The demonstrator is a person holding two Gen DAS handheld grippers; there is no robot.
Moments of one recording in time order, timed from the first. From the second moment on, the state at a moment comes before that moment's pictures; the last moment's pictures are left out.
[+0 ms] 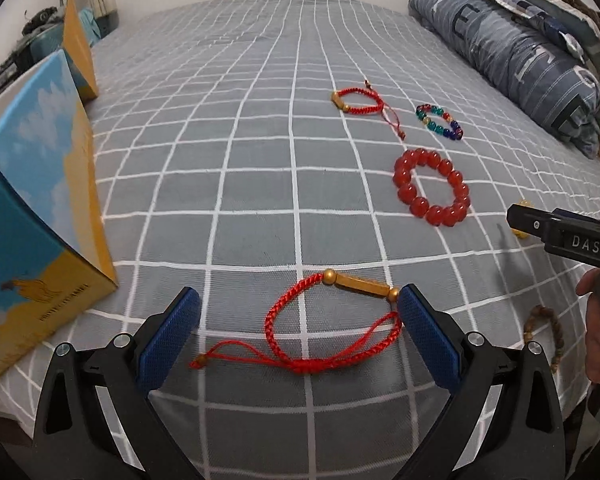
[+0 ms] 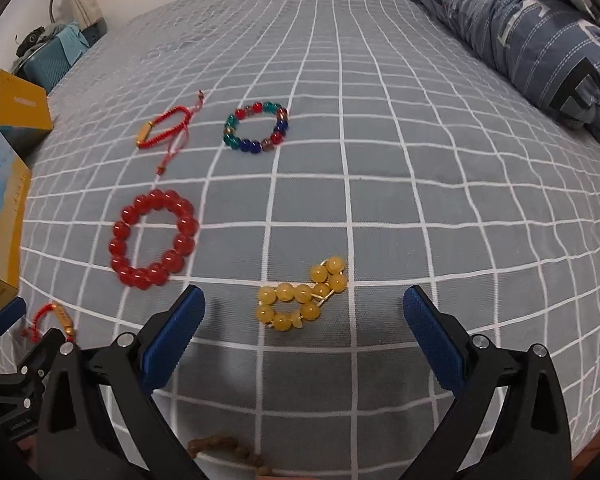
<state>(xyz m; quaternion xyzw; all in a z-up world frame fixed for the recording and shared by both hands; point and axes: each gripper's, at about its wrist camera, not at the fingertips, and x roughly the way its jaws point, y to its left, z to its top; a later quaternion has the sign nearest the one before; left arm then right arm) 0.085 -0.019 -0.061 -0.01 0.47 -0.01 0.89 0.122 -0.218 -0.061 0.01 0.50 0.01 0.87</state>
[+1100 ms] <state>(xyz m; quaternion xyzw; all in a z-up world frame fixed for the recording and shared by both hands) 0.088 -0.019 -0.062 -0.01 0.48 -0.04 0.88 0.121 -0.207 -0.071 -0.01 0.49 0.02 0.87</state>
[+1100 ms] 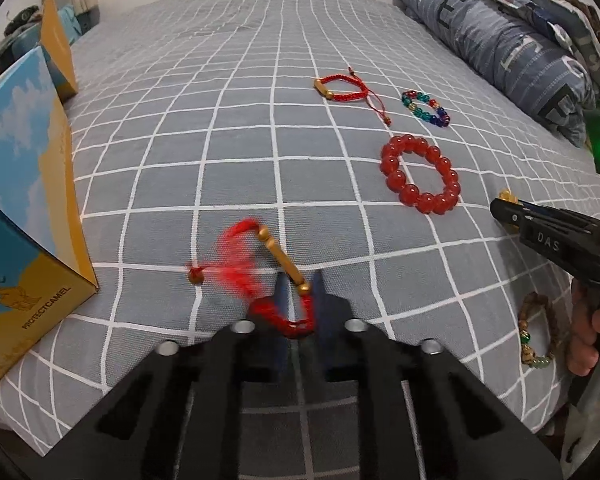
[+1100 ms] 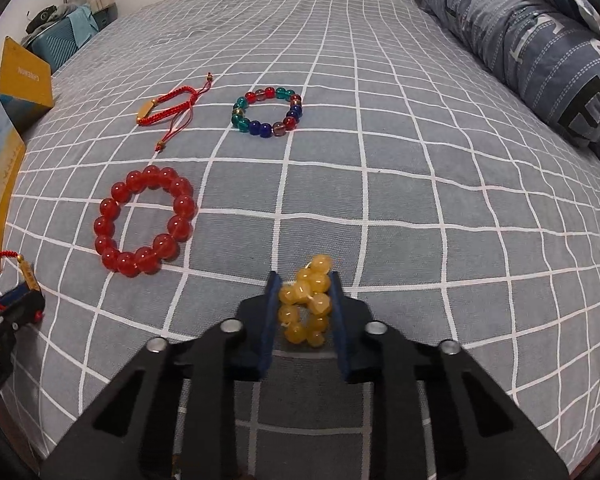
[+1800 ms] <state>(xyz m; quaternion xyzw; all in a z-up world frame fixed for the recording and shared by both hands) 0.085 -0.019 -0.051 -0.01 0.48 -0.04 0.88 0.119 -0.209 -0.055 0.00 0.48 0.00 0.88</state>
